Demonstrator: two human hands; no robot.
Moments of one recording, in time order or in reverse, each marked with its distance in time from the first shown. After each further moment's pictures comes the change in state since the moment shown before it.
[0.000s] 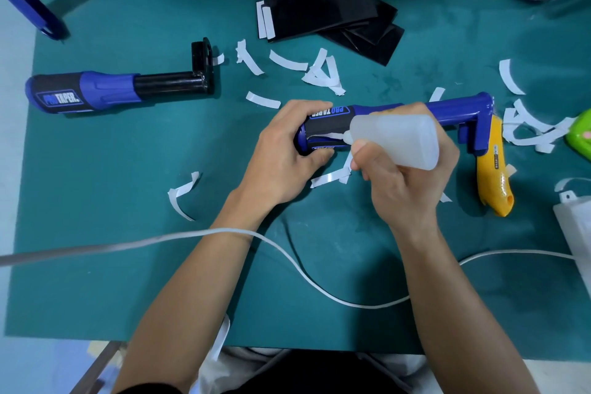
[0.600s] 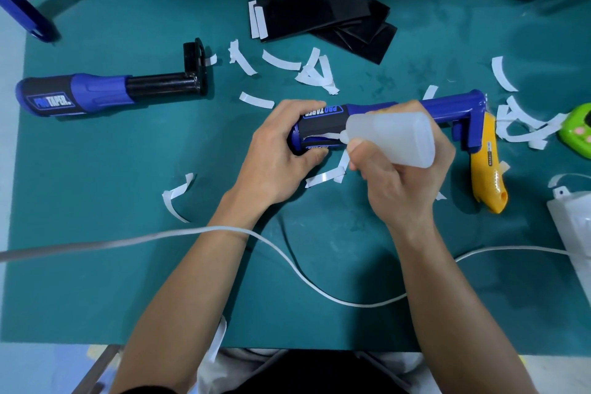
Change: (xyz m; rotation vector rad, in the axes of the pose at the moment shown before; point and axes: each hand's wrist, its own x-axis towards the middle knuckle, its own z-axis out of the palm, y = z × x) left_hand 0.000 0.000 0.000 0.010 0.000 0.002; right_hand 0.000 0.000 -0.003 -0.007 0.008 0.002
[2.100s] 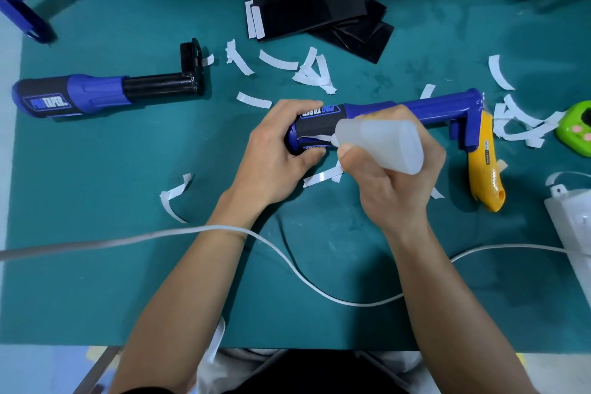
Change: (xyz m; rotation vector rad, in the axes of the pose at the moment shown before) left_hand 0.001 -0.002 0.000 -0.003 0.009 0.020; right_hand -0.004 -0.008 0.004 0.018 -0.072 -0.047
